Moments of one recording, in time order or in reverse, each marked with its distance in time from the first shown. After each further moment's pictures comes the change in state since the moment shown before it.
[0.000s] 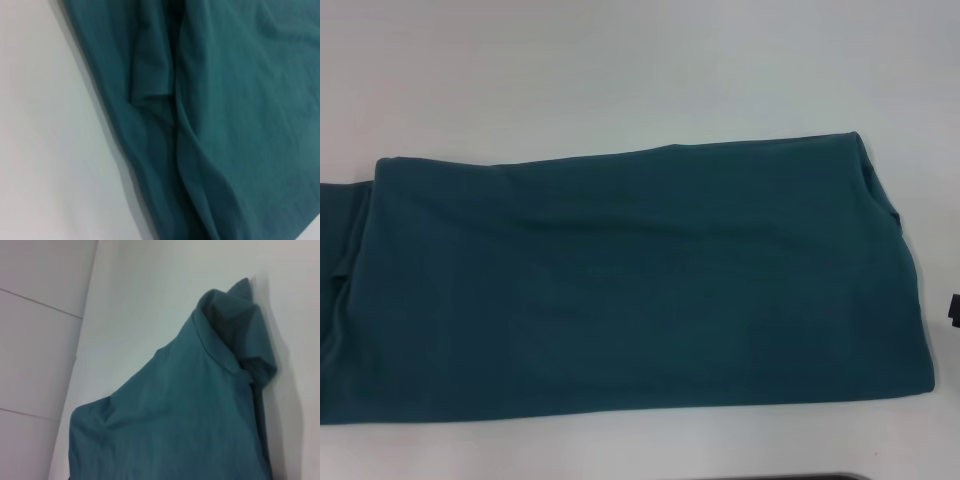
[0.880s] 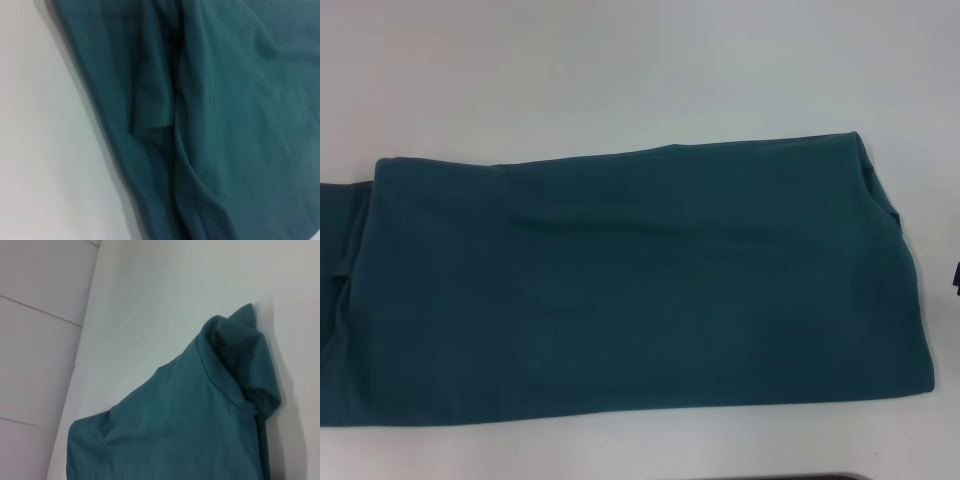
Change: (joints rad) left arm -0.043 0.012 0.000 -0.032 -0.001 0.013 -0.051; right arm 0.041 -0.017 0.014 0.000 0.004 0.019 0.024
